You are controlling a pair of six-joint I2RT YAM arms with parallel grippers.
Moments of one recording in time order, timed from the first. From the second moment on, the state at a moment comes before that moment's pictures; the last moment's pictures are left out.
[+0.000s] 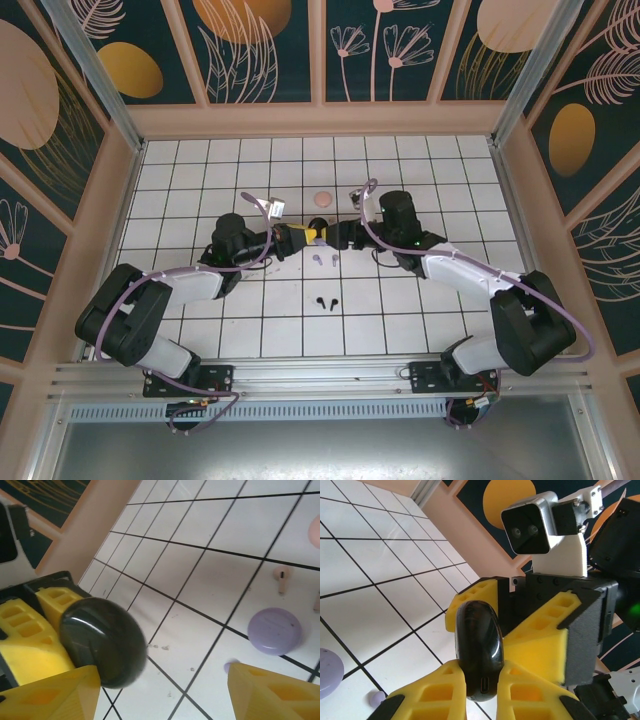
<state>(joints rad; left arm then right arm) -0.50 1.51 0.54 0.86 0.73 -0.70 0.54 1.40 0.76 0.14 -0.54 0.46</state>
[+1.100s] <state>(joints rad) -0.50 1.49 0.56 0.86 0.77 -0.70 0.56 1.36 0.77 0.18 -0.57 0.54</state>
